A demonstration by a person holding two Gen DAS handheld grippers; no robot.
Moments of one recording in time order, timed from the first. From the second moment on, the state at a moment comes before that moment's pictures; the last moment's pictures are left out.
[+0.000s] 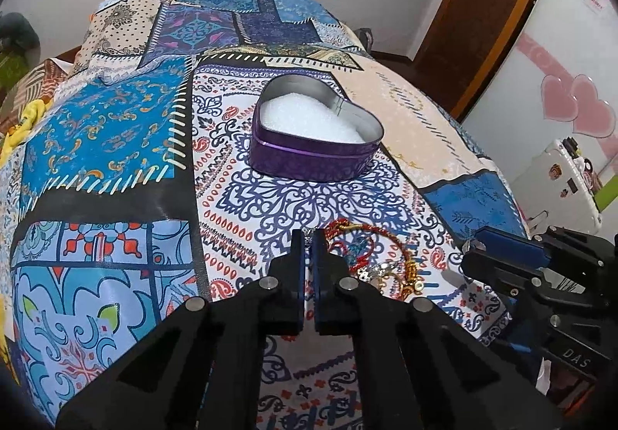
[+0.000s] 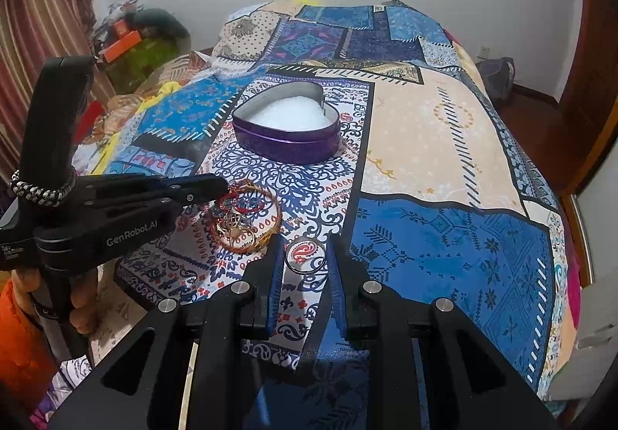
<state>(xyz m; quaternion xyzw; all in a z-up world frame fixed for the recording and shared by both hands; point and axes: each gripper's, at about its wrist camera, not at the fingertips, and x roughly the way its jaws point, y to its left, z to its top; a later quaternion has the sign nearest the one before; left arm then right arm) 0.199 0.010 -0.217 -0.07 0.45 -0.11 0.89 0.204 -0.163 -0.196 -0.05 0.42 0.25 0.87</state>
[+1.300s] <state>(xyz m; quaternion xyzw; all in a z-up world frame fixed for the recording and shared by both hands) 0.185 0.011 -0.167 -0.06 0.39 -0.10 0.91 0.204 -0.168 -0.171 -0.03 0.38 0.25 0.89</state>
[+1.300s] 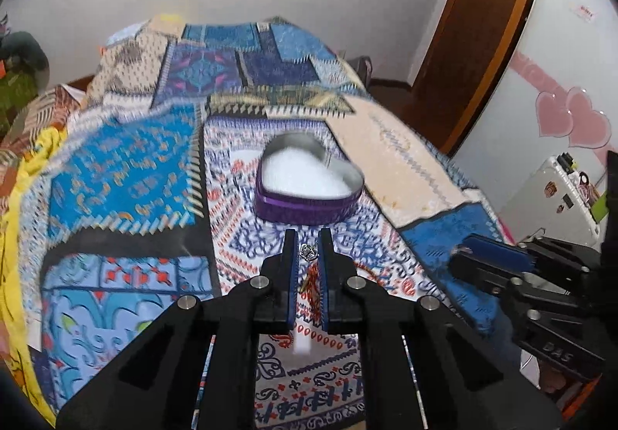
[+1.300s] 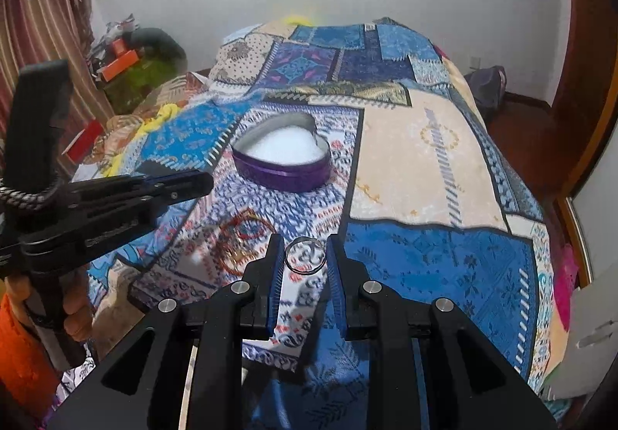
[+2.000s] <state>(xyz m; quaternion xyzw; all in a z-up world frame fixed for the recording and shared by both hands) 0.204 0.027 -0.120 -0.05 0.32 -0.09 0.94 0.251 -0.130 -0.141 -0.05 0.34 0.27 0.90</state>
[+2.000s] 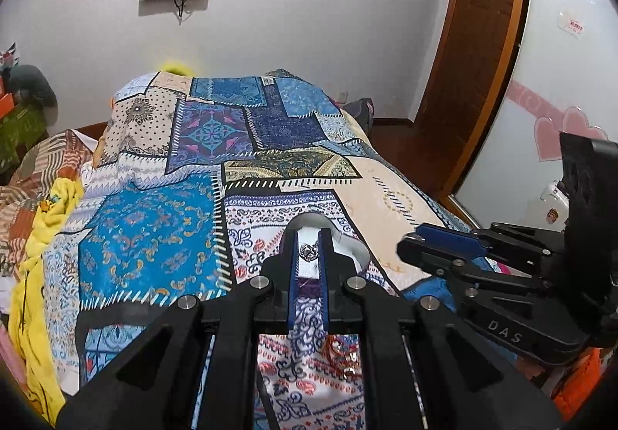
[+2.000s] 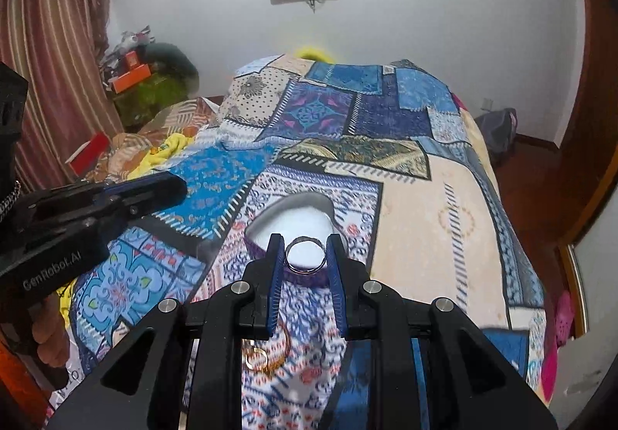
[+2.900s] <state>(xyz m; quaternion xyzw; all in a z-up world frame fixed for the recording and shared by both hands) 0.268 0.016 -0.174 -0.03 0.38 -0.11 0.92 0.307 -0.101 -0.185 -0.12 0.40 0.31 0.85</state>
